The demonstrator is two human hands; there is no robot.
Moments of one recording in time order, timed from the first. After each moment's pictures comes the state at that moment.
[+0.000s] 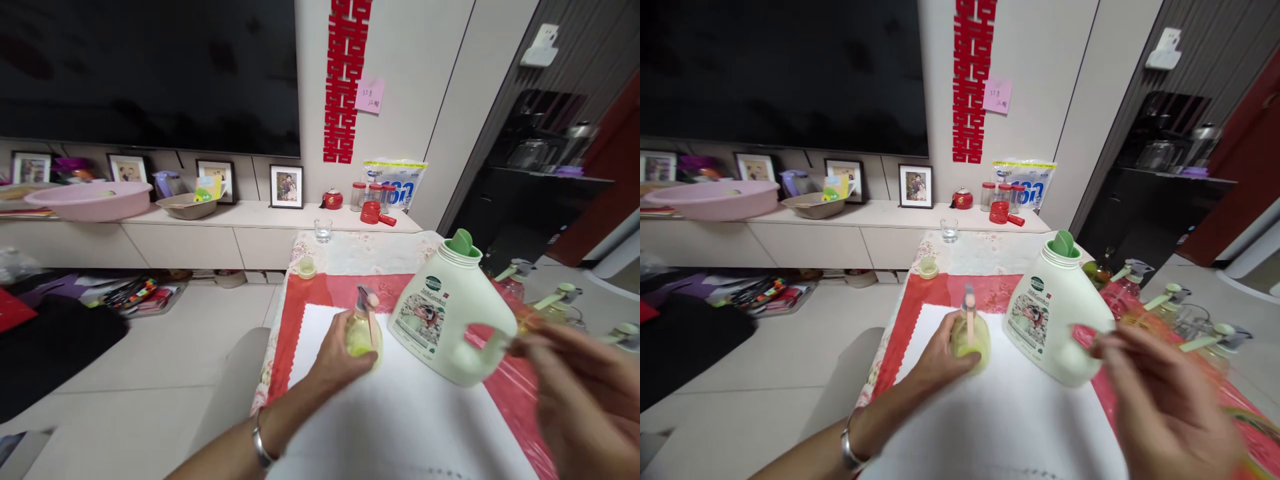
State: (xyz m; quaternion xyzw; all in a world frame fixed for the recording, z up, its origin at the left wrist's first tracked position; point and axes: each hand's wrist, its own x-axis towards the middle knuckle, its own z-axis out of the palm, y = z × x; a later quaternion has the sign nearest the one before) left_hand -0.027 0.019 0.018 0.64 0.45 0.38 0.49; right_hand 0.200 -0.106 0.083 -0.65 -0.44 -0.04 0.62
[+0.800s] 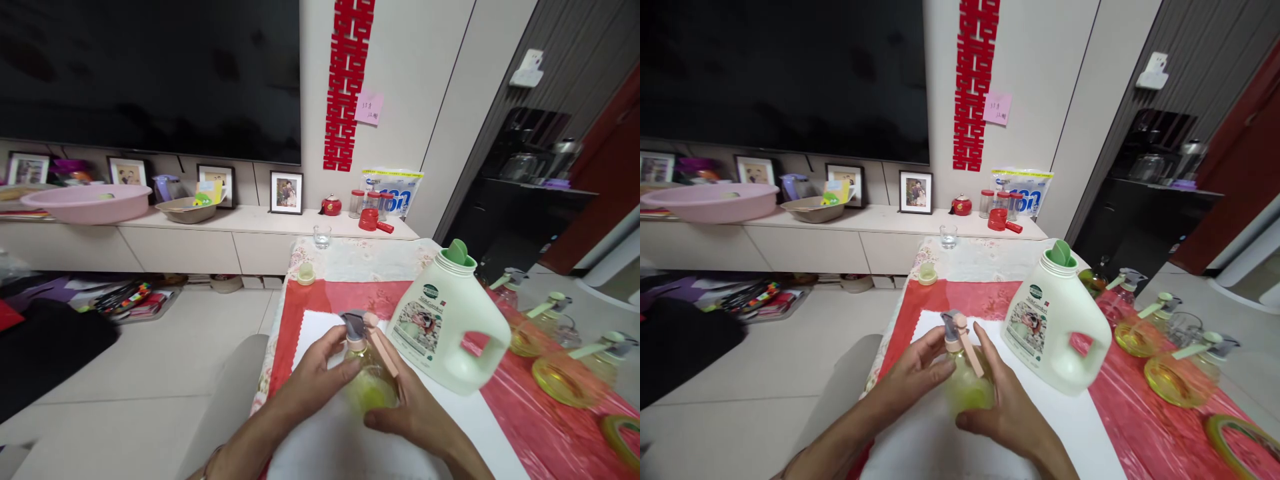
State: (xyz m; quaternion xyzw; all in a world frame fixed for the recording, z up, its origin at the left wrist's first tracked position) left_hand -0.070 -0.002 0.058 0.63 0.27 0.38 0.63; right_hand 0.131 -0.053 0.037 -0.49 -0.63 0.49 0.35
